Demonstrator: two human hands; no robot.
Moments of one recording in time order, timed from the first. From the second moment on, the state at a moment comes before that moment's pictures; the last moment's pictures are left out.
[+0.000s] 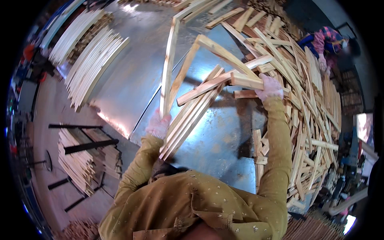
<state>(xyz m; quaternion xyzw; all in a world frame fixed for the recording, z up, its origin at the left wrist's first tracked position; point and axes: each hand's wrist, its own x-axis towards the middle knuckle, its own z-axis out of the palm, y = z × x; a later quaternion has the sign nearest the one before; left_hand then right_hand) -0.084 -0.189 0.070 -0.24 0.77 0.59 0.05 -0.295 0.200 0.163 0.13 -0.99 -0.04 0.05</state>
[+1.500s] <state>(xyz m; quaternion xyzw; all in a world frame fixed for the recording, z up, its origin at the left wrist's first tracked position) -0.014 -0.053 0.031 -0.06 0.77 0.56 0.30 -0.102 0.102 0.008 -0.23 -0.72 0.65 -0.06</state>
